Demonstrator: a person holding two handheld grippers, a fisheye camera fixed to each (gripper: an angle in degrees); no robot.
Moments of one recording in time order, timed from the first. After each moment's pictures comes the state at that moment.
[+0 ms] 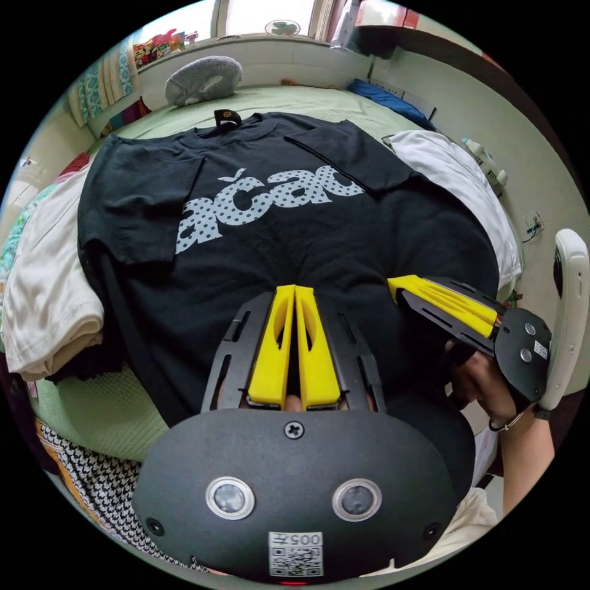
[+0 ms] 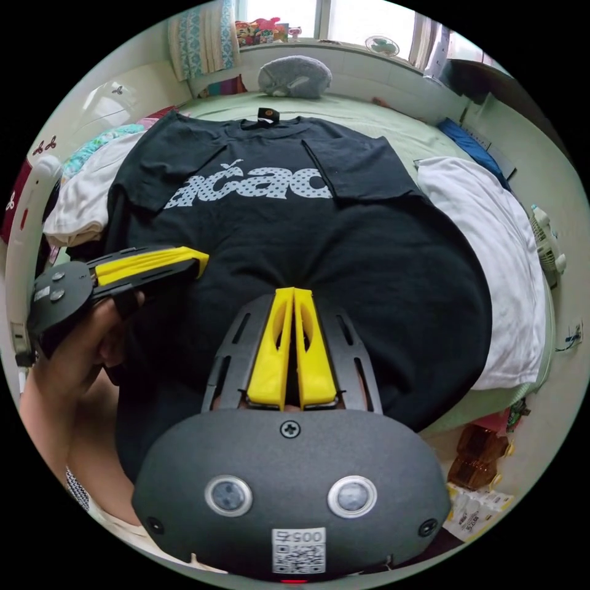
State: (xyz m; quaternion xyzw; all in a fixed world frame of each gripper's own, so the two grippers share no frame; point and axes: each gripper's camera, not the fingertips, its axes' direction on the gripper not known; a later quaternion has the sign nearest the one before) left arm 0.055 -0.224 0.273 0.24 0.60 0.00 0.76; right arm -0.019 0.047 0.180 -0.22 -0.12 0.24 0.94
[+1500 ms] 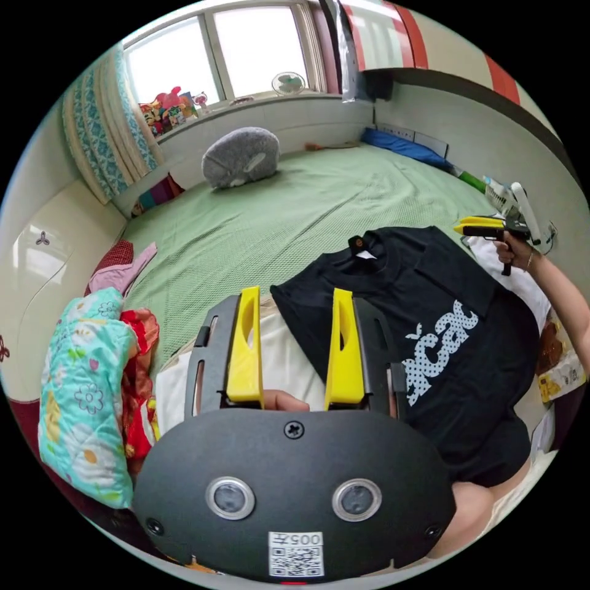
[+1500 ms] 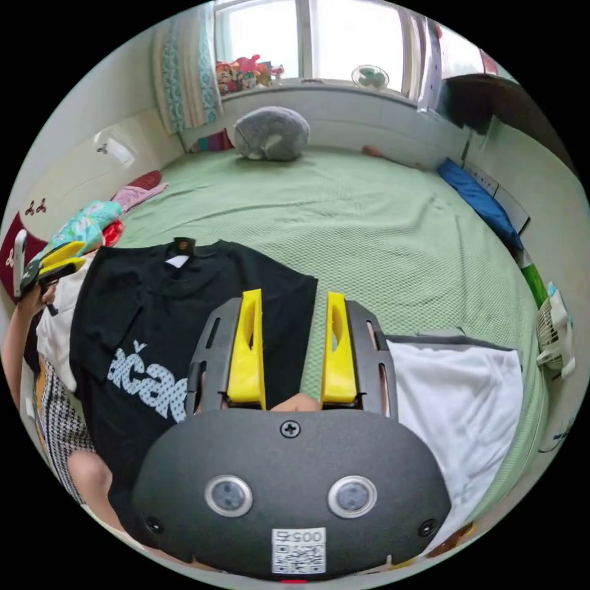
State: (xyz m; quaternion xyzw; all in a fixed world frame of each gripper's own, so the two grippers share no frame) left arm -0.265 -0.430 0.345 0.38 0.50 -0.02 0.78; right arm 0.297 -0.027 0.412 -0.13 -0.13 0.25 0.95
